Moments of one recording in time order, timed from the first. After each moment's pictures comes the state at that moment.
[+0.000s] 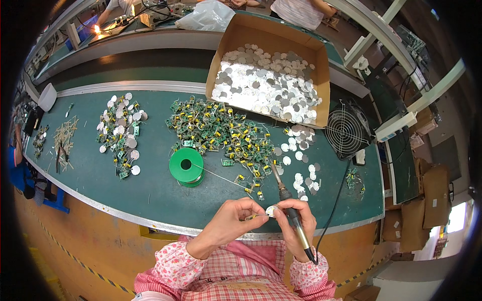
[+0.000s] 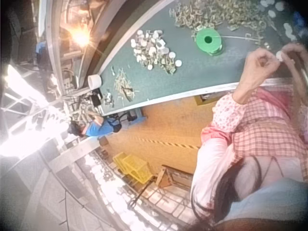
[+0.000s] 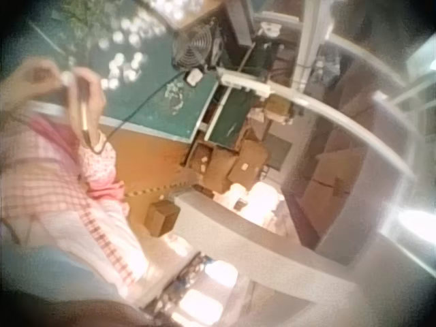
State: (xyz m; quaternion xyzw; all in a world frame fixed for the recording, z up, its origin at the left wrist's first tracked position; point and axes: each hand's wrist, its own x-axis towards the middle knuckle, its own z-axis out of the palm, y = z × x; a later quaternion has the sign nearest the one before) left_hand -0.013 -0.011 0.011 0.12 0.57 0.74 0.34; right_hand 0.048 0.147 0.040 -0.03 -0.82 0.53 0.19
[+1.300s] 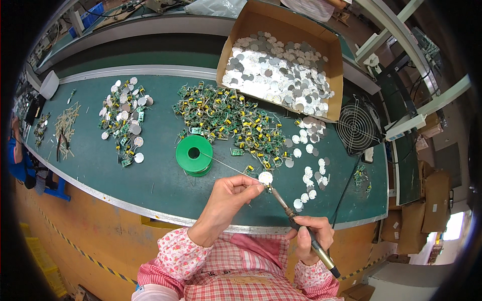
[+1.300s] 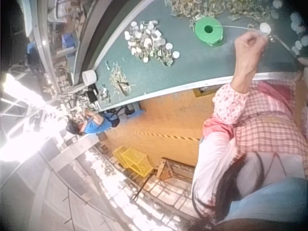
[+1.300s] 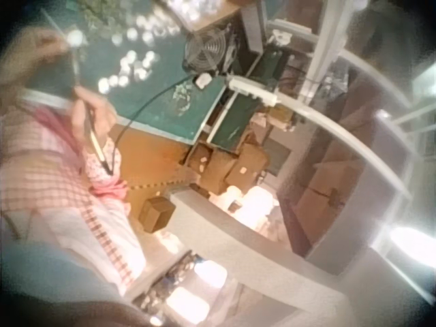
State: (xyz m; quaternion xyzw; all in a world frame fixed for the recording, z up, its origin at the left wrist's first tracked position) left_hand -0.033 -0.017 0.012 -0.04 0.50 0.81 0.30; right_hand 0.074 0.150 0.051 0.02 -0.83 0.51 0.23
